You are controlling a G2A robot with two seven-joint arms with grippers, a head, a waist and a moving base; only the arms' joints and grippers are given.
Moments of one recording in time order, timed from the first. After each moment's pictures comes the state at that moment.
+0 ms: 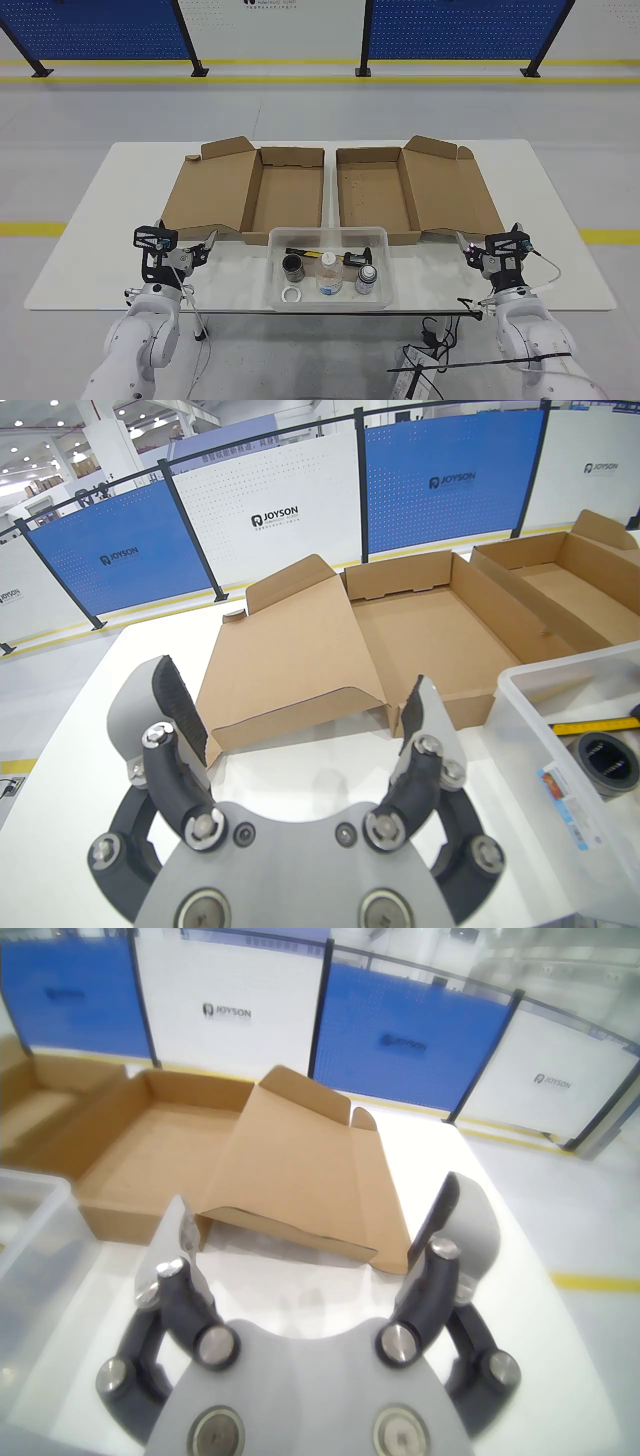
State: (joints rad) left arm 1.73 -1.15 -1.60 -1.80 1.33 0.00 0.00; right arm -1.73 -1.15 1.60 -1.80 -1.33 0.00 0.00
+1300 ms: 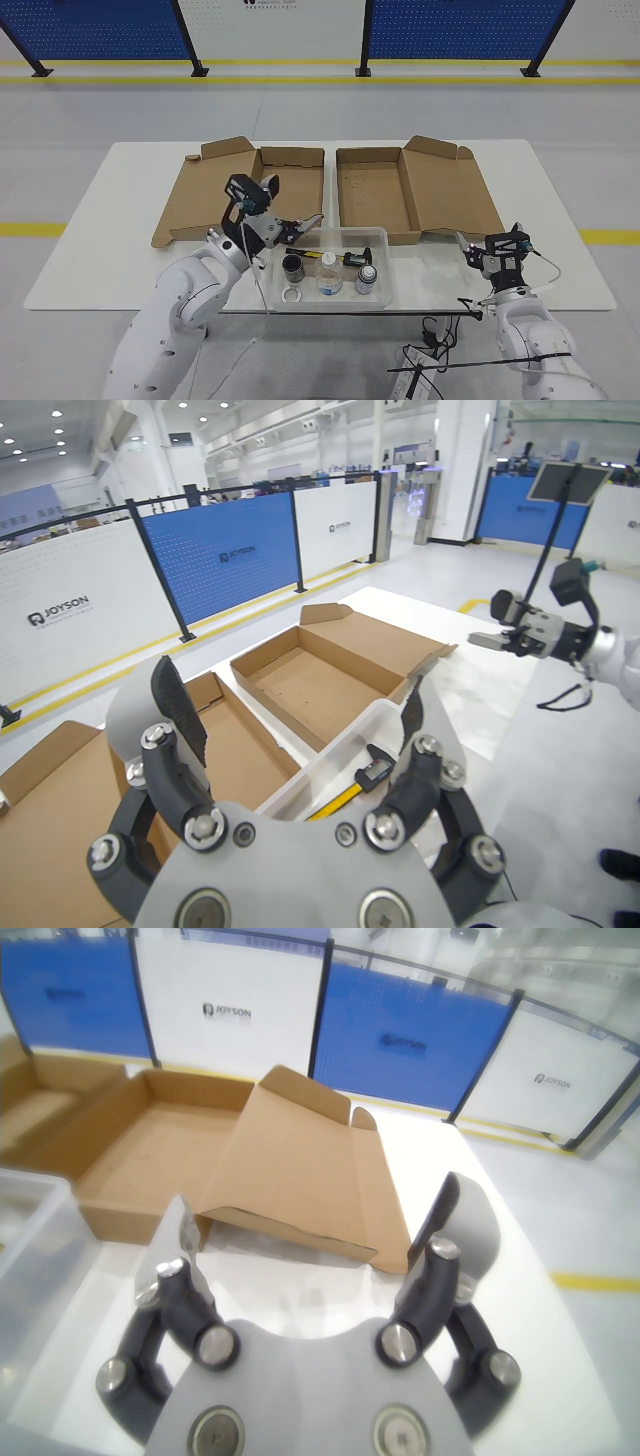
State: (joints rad) left arm 1.37 -1.18 -1.27 -1.92 1.11 -0.38 -0.25; right arm -1.73 -1.15 1.60 -1.80 -1.33 0.00 0.00
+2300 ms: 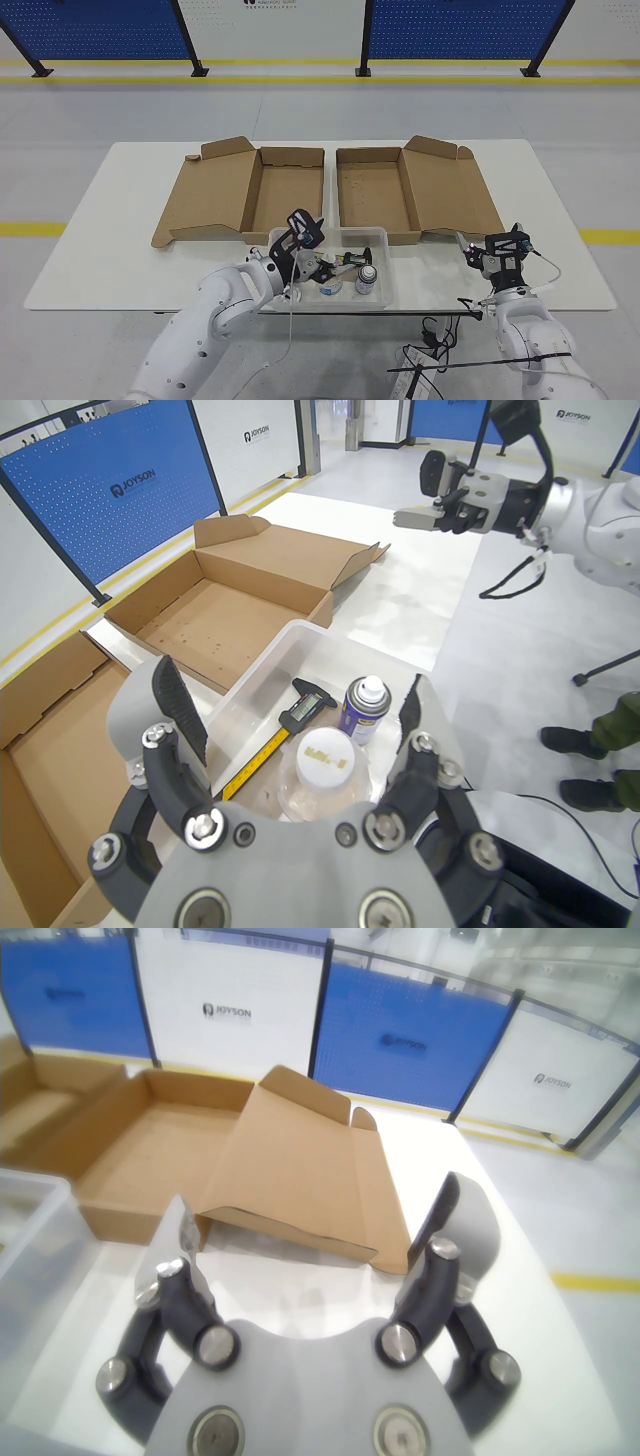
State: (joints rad) left arm 1.34 -1.18 -1.11 -1.79 1.16 -0.48 -0.34; right arm -1.73 -1.15 1.60 -1.80 -1.33 0.00 0.00
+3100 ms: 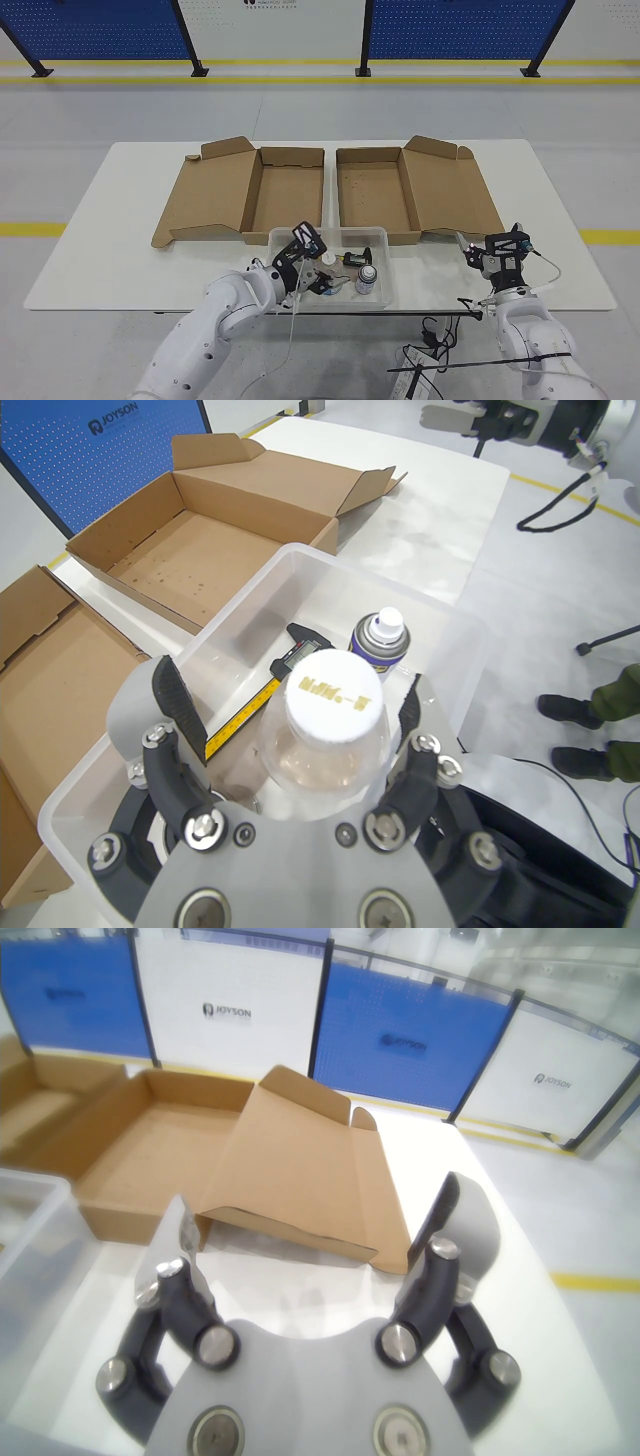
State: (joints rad) left arm 1.35 -1.18 -1.07 -1.73 1.18 -0.46 -0.41; right arm -1.73 -1.15 1.60 -1.80 -1.33 0.00 0.00
